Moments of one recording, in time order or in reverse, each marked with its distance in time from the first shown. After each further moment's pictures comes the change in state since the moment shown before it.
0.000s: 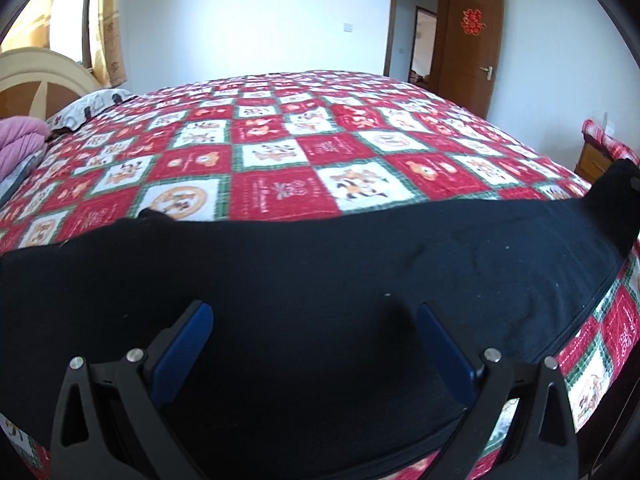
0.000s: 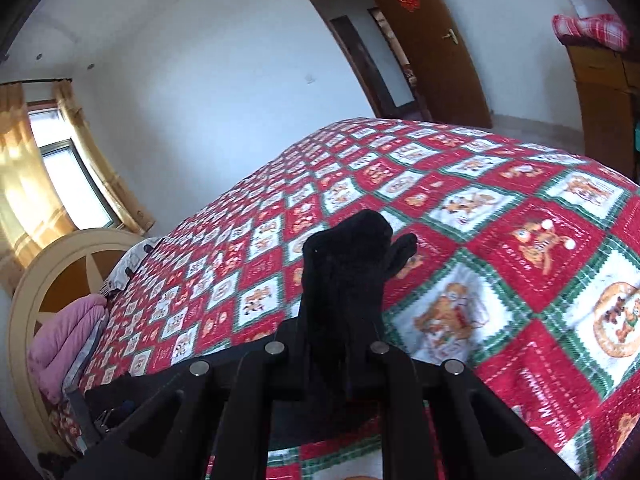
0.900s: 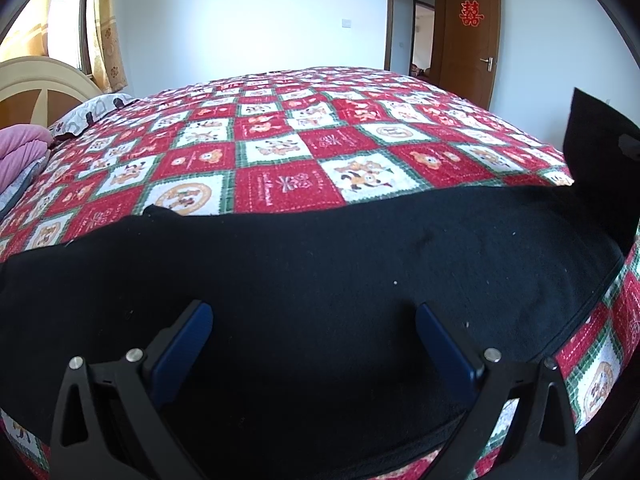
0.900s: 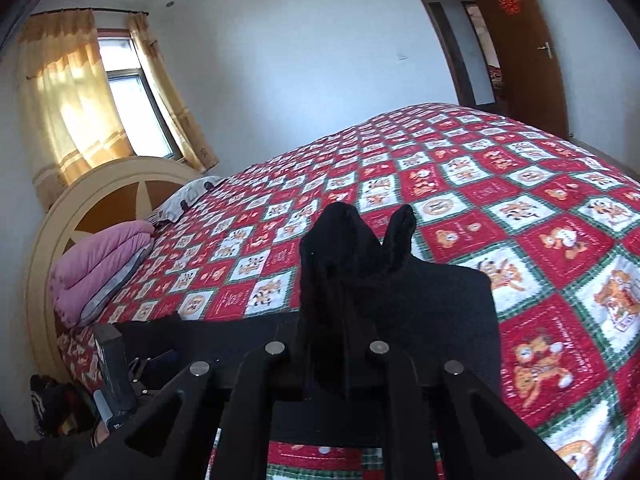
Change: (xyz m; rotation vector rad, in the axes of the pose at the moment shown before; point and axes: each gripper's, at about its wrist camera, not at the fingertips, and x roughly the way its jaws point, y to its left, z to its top) left arm -0.001 -0.002 -0.004 0.038 0.010 0.030; right arm 0.042 0.135 -0.054 -0.233 0.119 0.186
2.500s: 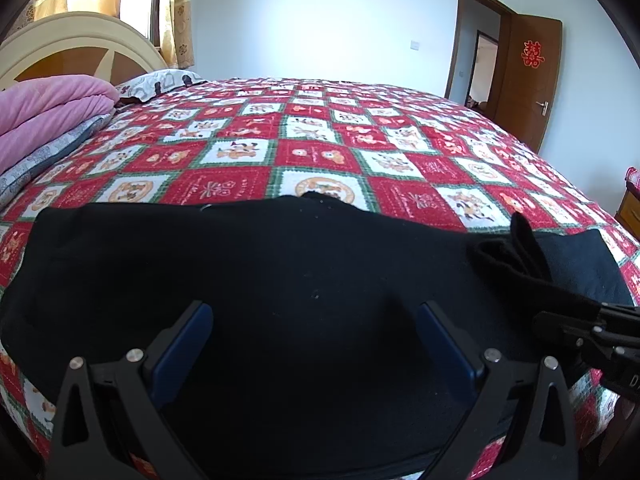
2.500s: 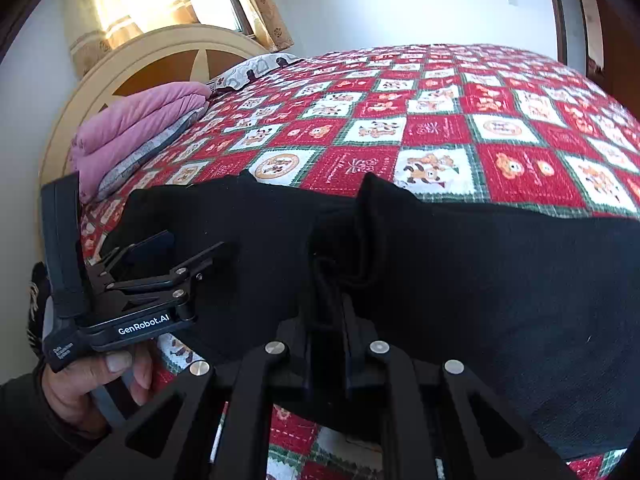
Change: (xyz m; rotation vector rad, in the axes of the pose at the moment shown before) left arm -0.019 0.087 -0.013 -0.184 -0.042 0.115; right arm 0.141 0.143 -0.090 -0.257 0.359 0.144
